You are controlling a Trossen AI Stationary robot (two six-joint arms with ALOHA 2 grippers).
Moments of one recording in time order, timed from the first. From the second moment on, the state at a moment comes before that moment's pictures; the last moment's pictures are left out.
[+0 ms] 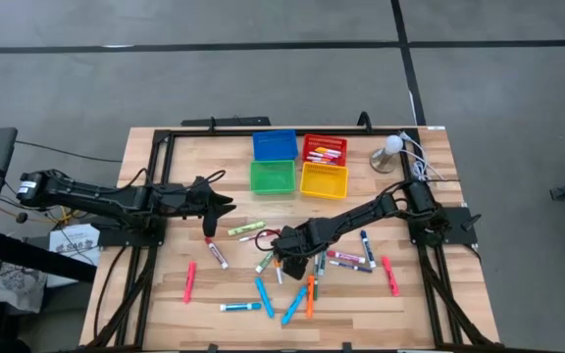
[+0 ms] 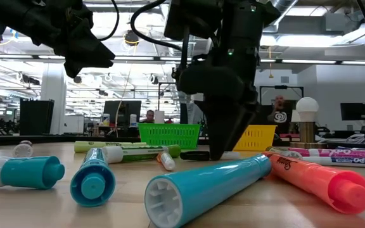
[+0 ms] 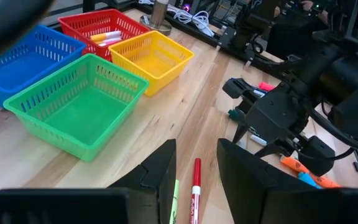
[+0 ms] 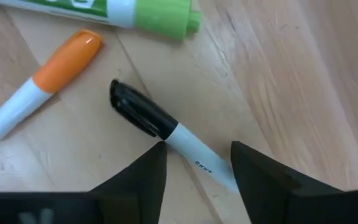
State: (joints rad) left arm -0.10 0.77 0.37 0.02 -0.28 -0.42; right arm 0.25 2.12 1.49 -0.79 0.09 0.66
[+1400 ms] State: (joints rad) left arm -0.10 0.77 0.37 0.02 -0.28 -0.42; right arm 0.21 1.78 1.49 -0.81 0.00 0.64
